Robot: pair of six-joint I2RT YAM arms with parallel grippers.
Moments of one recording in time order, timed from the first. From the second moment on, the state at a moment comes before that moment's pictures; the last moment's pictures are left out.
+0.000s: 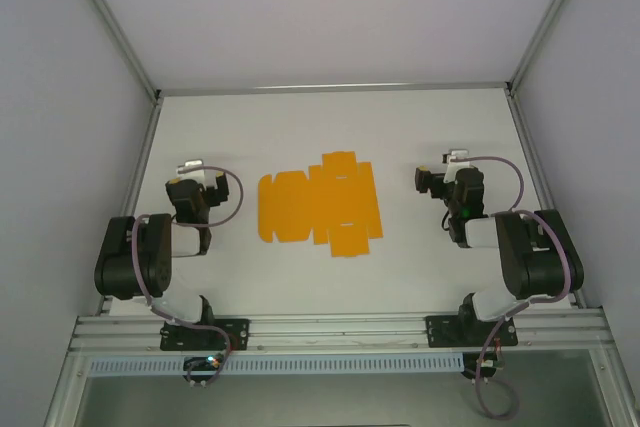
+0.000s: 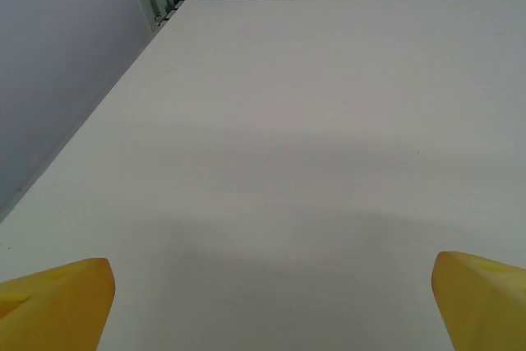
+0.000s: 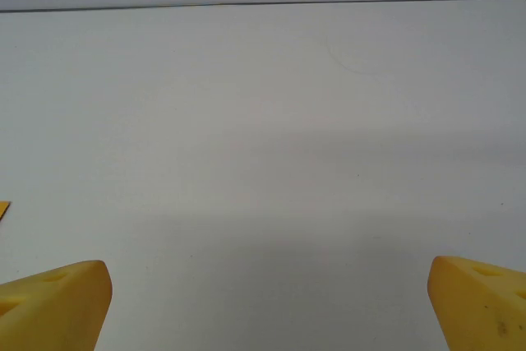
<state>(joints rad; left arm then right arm) -0.01 1.58 0.35 0.88 -0.15 -0.01 0.00 1.54 0.39 0.79 0.03 0.03</state>
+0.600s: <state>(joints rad) -0.01 1.58 0.35 0.88 -0.14 -0.01 0.00 1.54 0.39 0.79 0.02 0.03</state>
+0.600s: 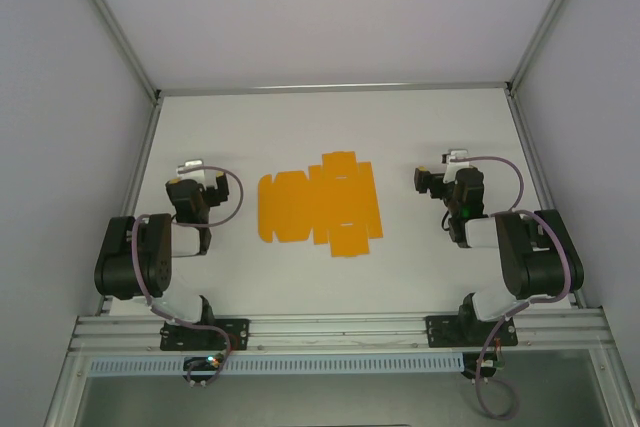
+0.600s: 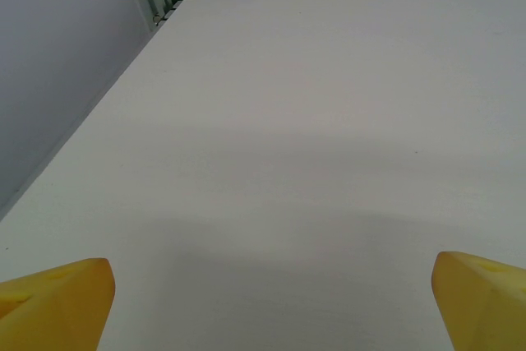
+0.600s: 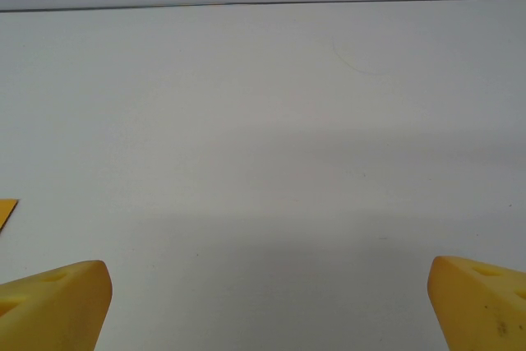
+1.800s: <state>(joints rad) -0.04 1.27 0.64 -0.24 0.27 -0.48 0.48 1.76 1.09 -0.33 -0.01 0.53</state>
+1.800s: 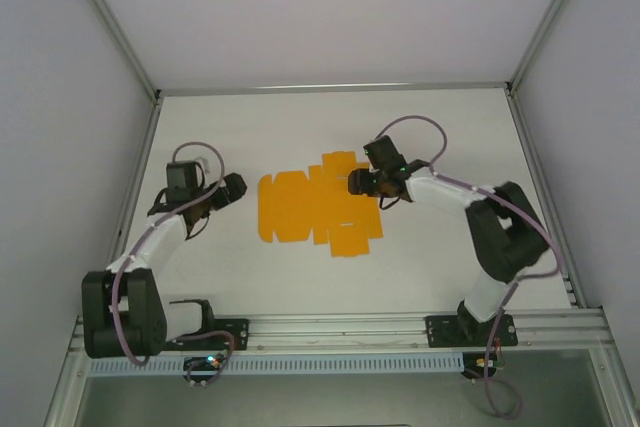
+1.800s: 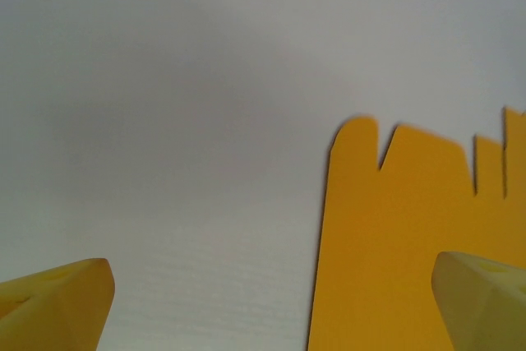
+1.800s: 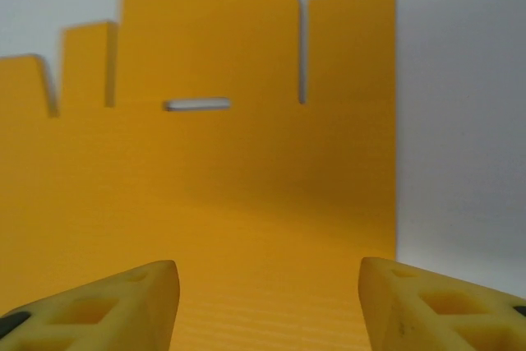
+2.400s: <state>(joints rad) -0.10 1.51 0.68 -0.18 0.54 -0.52 0.46 1.89 1.10 -0.27 -0.01 0.62</state>
